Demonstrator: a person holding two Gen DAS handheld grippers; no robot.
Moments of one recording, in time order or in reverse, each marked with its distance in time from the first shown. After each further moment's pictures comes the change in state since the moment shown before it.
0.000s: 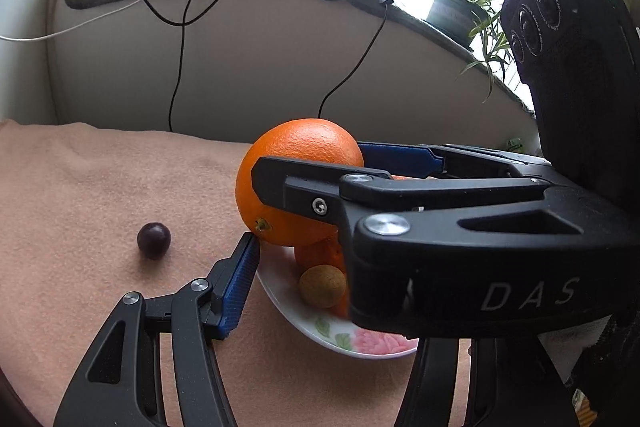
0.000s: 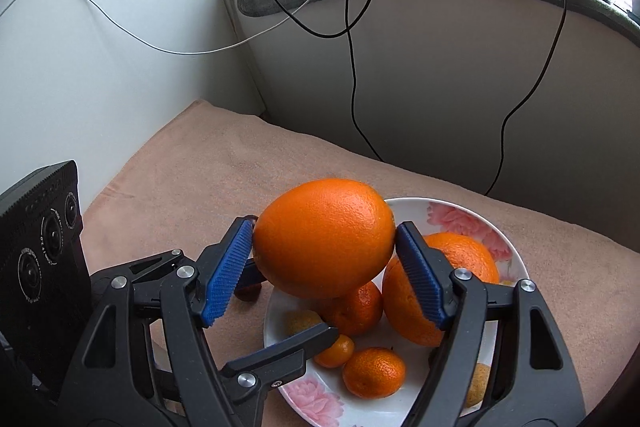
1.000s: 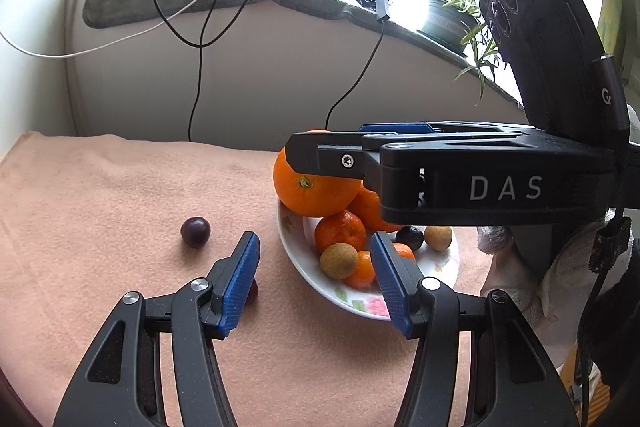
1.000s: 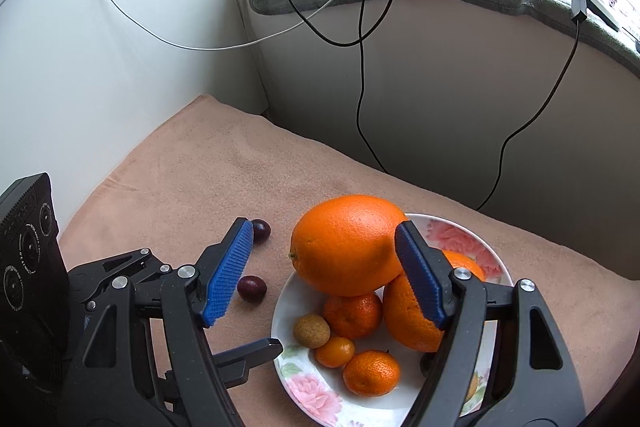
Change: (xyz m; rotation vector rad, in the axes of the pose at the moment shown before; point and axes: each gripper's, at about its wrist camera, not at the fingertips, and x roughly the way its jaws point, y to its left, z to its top) left arm -0.047 0.008 -0.014 0.036 -0.046 0.025; right arm -0.014 0.014 0.011 -0.046 -0.006 -0.008
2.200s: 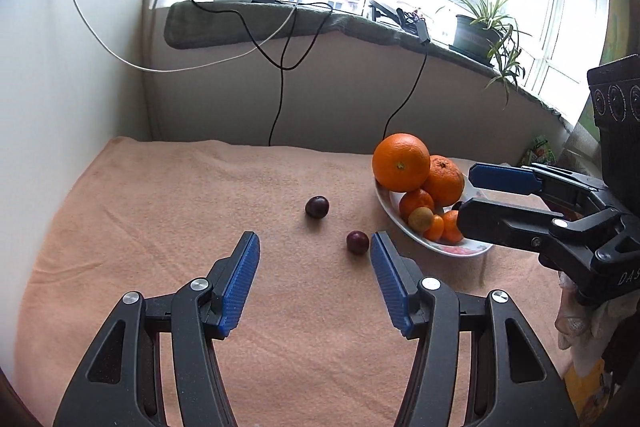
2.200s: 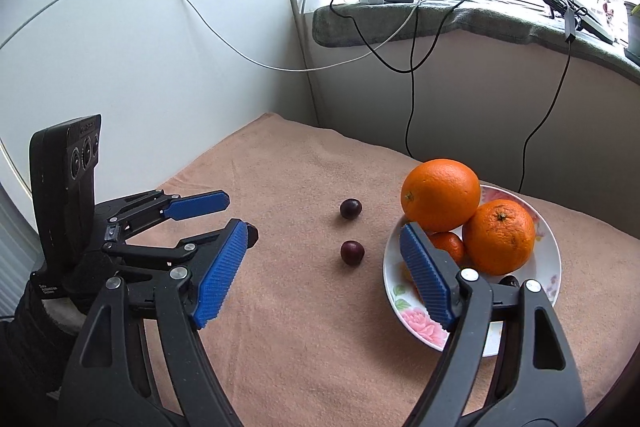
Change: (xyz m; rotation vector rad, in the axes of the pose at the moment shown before) left arm -0.077 0.057 -0.020 0.027 -0.045 0.142; right arm -0.054 0.077 -0.057 -0.051 -0.142 0.068
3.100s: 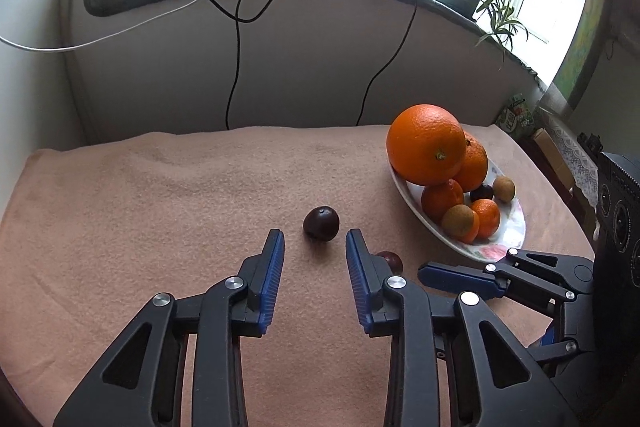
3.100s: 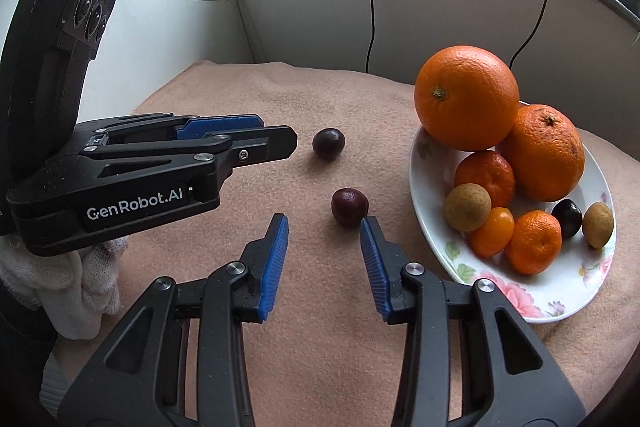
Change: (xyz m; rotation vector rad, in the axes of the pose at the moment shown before) left arm 0.090 0.022 0.028 0.115 0.164 -0.185; right arm 0.090 0.013 -0.033 0.174 0.132 -0.238
